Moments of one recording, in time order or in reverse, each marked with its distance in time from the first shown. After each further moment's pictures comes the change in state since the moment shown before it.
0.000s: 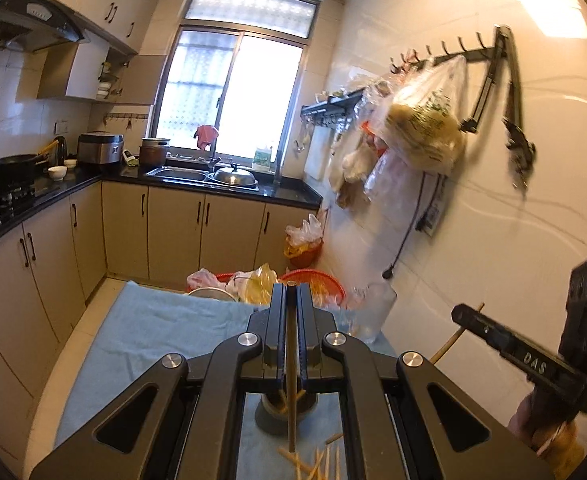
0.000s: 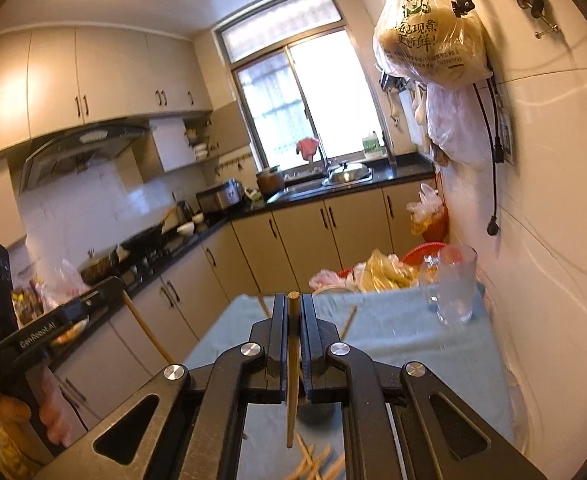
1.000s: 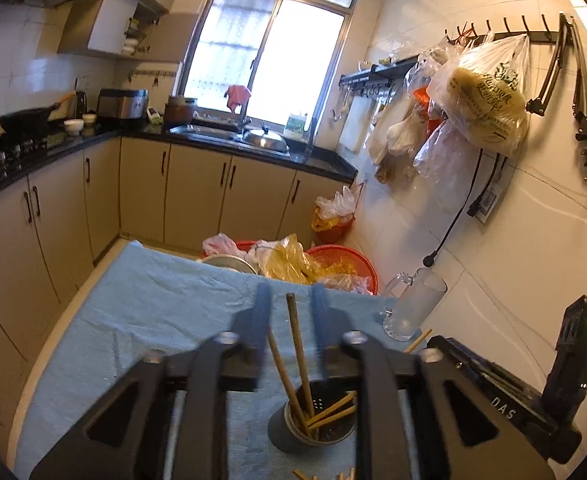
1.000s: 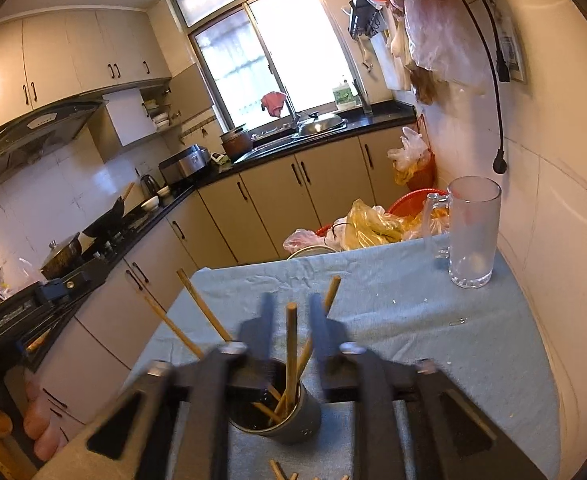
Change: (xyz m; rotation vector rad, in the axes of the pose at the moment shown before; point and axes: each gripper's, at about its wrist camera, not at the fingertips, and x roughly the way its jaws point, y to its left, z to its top) left arm 0.098 0.039 -0.035 -0.083 0.088 0.090; right arm 0.134 -0.047 -0.041 0.088 0.148 -0.081
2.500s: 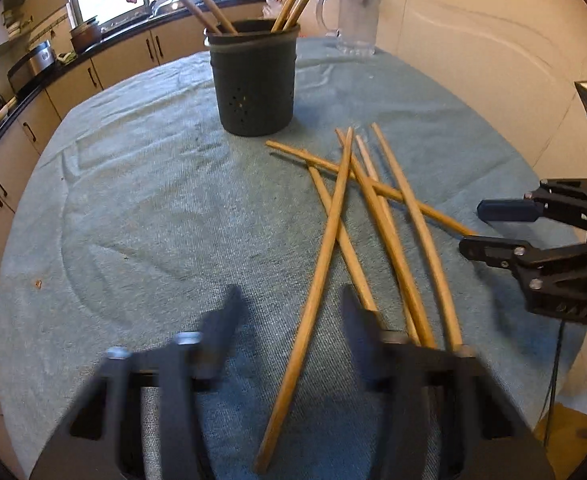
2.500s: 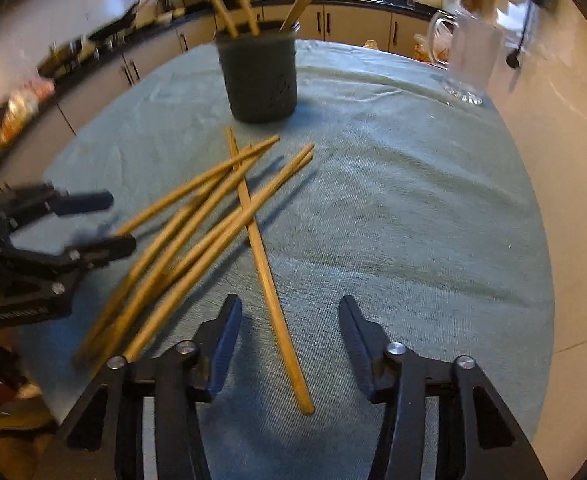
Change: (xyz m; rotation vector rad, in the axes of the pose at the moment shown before) left arm -0.013 -0.009 -0.256 0.409 0.594 -0.033; right arm -0.045 -0.025 -0.218 -0.347 0.535 -0.123
